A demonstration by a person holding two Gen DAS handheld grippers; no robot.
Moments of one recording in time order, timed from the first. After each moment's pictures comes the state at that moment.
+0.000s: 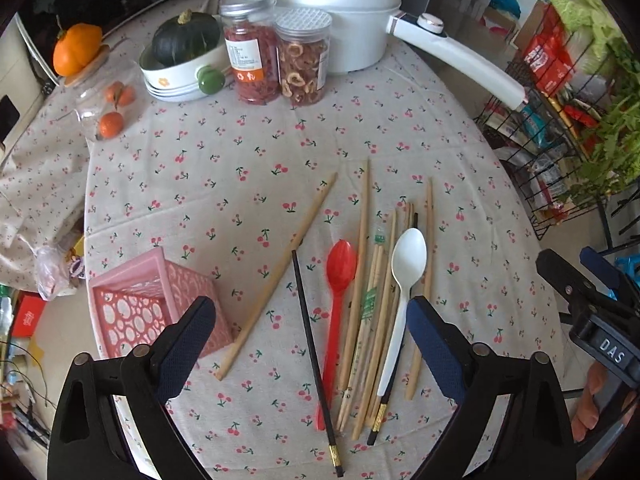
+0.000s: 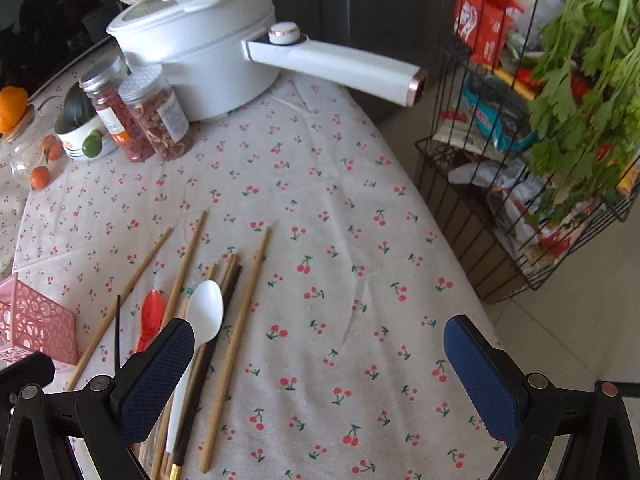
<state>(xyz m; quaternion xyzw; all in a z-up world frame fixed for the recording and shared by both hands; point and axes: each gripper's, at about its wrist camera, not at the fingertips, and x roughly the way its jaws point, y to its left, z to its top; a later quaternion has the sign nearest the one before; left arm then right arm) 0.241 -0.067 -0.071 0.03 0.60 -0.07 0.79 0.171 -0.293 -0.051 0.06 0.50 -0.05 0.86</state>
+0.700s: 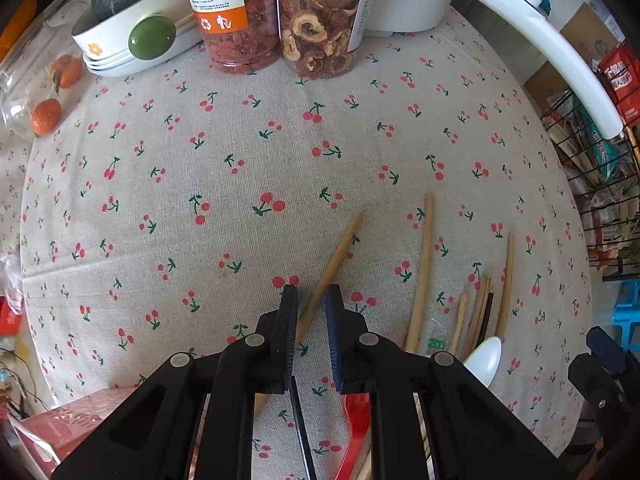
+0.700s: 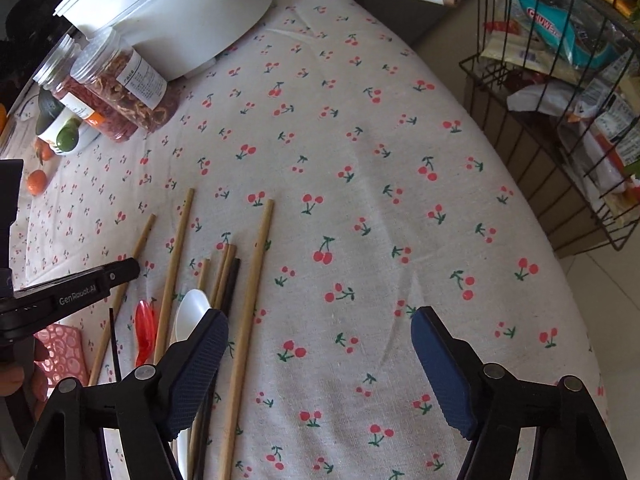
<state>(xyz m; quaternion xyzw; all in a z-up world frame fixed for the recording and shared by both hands) 0.334 -0.081 -0.164 0.02 0.64 -0.06 0.77 0.224 -0.313 -0.115 0.15 0.57 0.01 0.80</state>
